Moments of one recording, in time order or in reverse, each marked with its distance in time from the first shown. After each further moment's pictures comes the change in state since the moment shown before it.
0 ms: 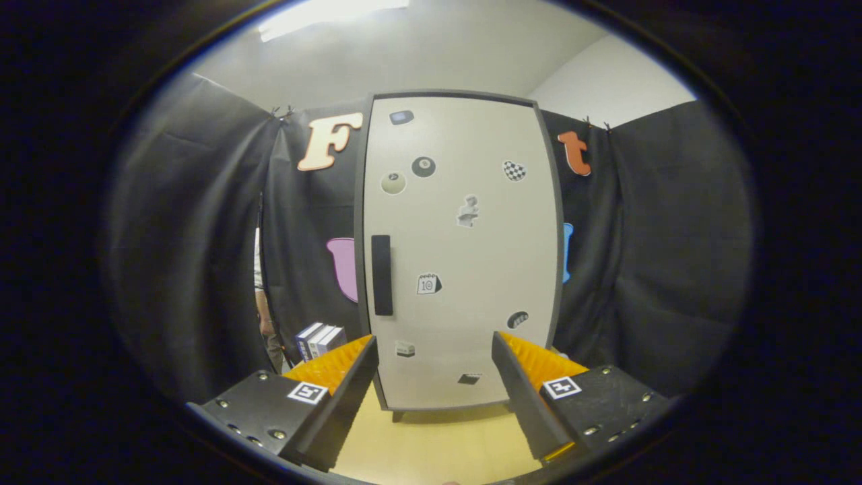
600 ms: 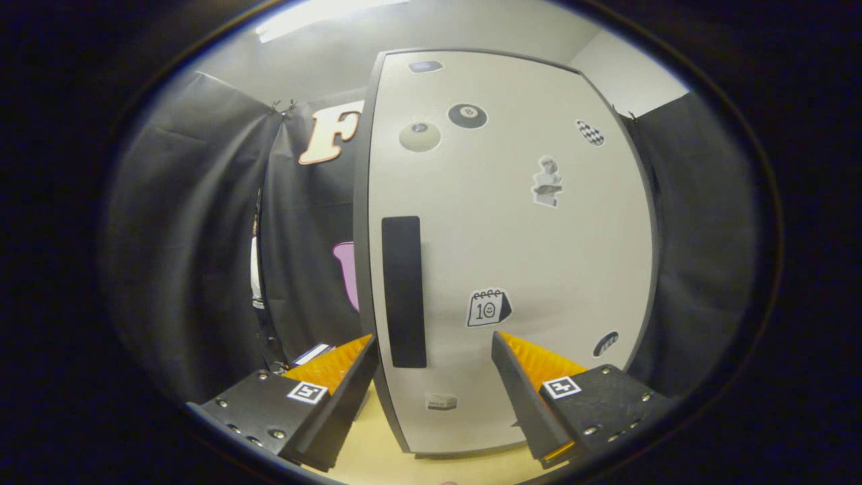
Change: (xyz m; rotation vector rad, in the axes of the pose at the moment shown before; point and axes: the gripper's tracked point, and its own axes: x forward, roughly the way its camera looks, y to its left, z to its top) arm 0.156 0.073 -0.015 0.022 -0.038 0.108
